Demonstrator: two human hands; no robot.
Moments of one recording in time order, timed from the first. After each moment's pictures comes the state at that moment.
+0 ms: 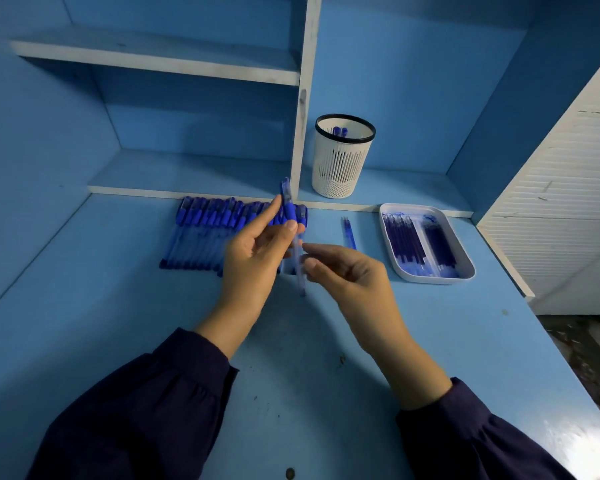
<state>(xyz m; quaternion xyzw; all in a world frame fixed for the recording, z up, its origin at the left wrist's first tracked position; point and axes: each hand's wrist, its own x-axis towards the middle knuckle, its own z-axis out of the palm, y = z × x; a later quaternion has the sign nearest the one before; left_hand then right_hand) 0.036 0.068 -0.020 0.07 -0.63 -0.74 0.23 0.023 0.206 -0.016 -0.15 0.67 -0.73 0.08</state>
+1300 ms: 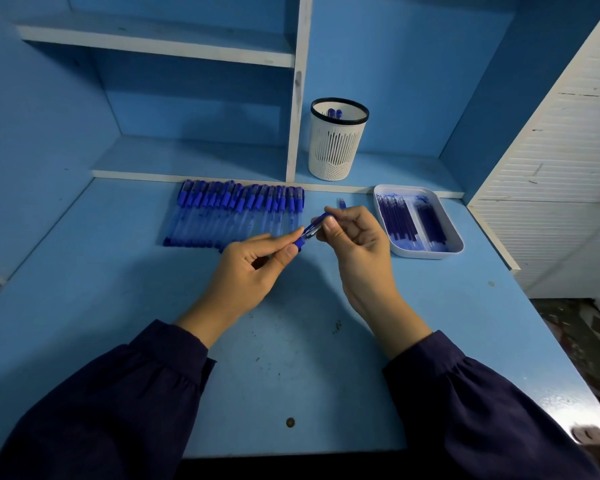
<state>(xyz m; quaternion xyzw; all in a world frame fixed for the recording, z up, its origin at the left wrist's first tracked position) 0.073 0.050 -0.047 -0.07 -0.79 -0.57 0.19 0.011 0.206 -0.029 -0.15 0.56 -0.81 0.01</state>
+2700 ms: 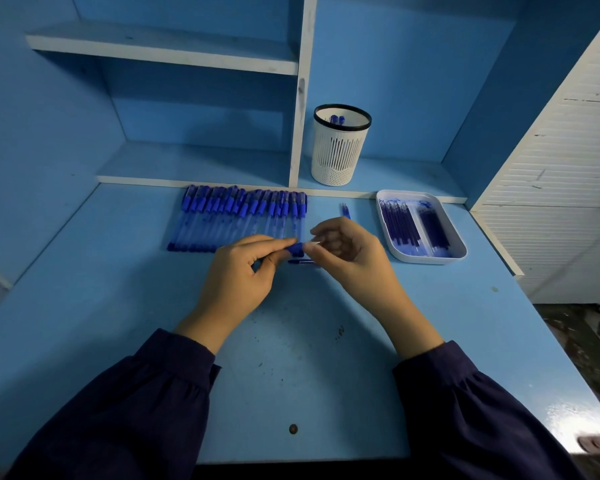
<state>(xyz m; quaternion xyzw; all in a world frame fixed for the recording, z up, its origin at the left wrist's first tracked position) 0.064 0.038 -0.058 -0.09 -0.85 -0.41 0.32 0.013 0.218 -0.023 -0.24 0.75 -0.61 0.02</state>
